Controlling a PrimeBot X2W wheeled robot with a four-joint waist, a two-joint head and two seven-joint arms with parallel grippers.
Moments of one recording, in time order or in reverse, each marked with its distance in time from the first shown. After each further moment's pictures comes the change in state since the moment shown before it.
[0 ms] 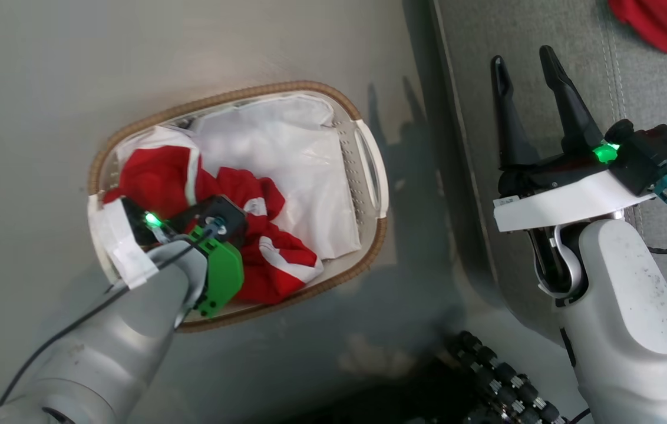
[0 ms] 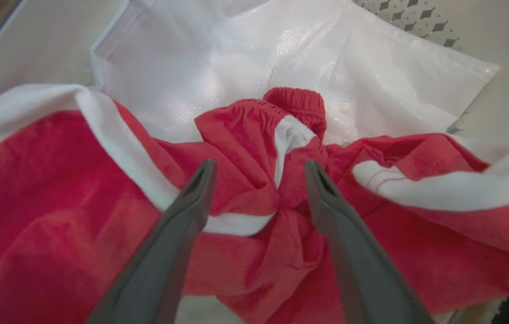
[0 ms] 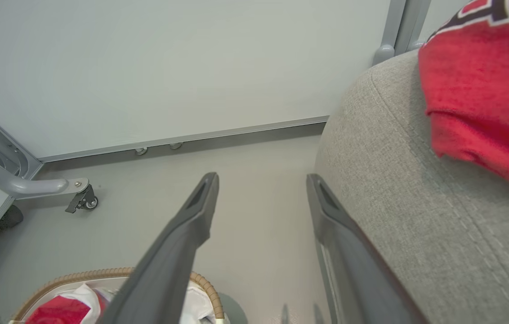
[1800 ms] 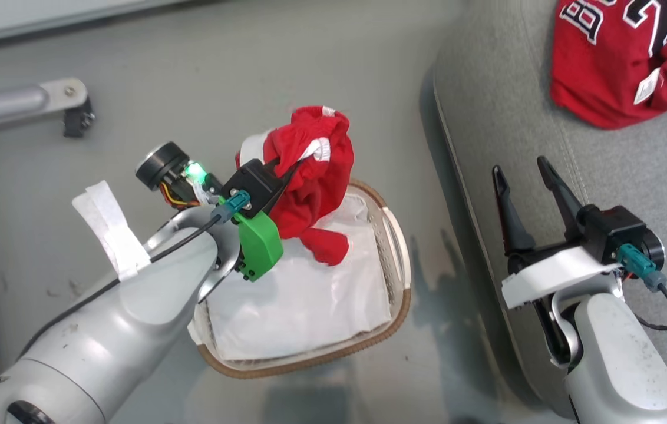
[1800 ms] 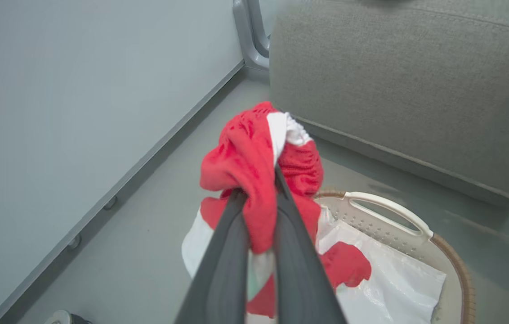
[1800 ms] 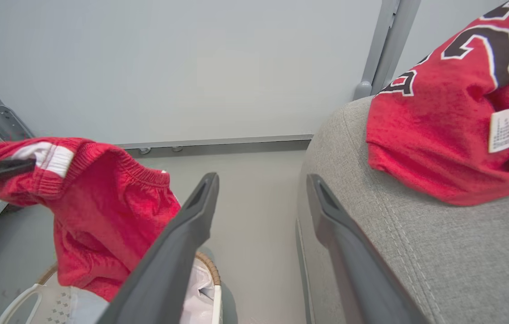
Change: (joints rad) left arm -0.035 0.095 -0.018 -0.413 -0.064 0.002 -0.086; right arm 0.170 0.002 -0.065 0.149 -0.172 0.000 0.000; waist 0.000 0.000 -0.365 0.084
